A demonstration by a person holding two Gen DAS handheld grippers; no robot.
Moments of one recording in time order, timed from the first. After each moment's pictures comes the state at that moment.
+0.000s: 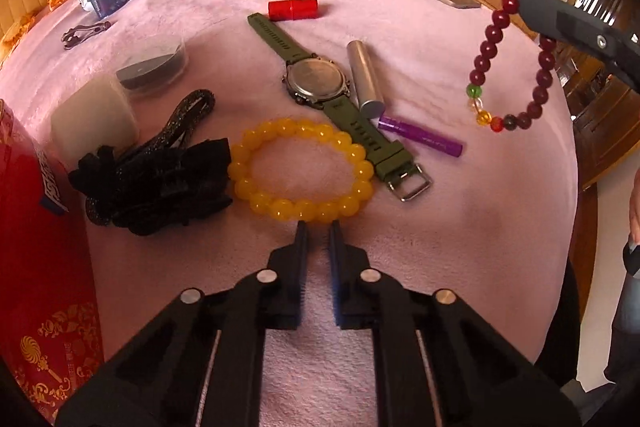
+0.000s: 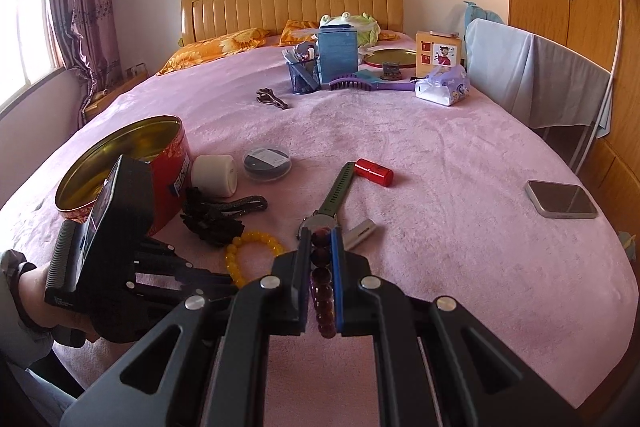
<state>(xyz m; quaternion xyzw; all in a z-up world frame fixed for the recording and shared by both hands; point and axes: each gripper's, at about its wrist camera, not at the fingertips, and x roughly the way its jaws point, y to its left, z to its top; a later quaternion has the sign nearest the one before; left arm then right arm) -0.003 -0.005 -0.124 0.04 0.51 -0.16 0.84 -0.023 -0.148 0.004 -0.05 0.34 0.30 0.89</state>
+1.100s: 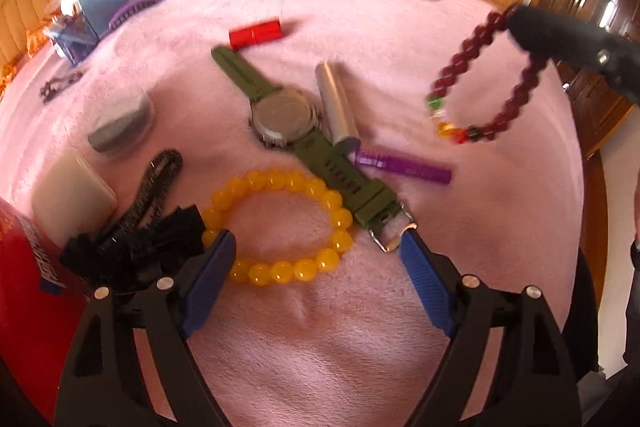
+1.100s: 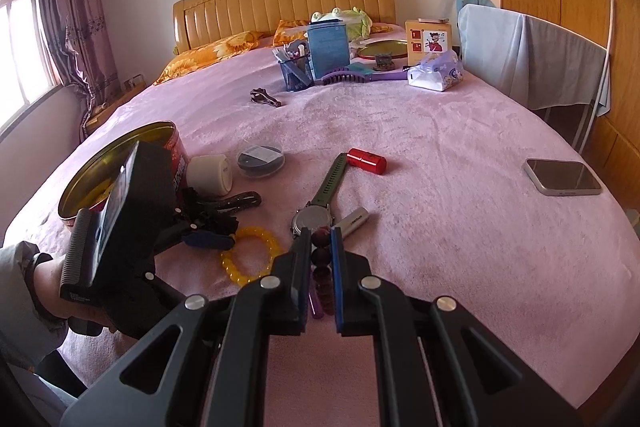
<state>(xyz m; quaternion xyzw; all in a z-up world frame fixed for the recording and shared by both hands) 0.021 -0.032 -0.125 0.10 0.51 -0.18 0.84 -0.018 -0.164 -0.006 -0.01 0.36 0.29 0.89</state>
